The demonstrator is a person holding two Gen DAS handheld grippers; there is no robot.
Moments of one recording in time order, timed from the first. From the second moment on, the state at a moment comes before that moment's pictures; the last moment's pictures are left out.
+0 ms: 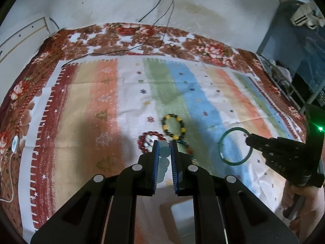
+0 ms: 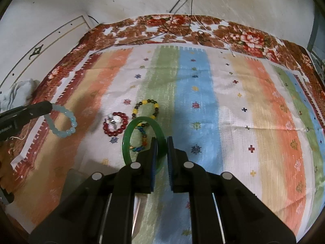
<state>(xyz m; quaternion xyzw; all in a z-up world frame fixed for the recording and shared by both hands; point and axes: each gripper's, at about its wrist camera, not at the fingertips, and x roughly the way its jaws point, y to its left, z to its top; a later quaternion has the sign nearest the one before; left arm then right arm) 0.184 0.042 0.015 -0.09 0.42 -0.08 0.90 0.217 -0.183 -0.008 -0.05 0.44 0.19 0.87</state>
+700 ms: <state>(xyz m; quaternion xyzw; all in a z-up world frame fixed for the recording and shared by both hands) 0.120 0.001 0.026 -0.08 0.40 -0.13 0.90 0.136 -0.173 0.009 -0.06 0.43 0.25 0.87</state>
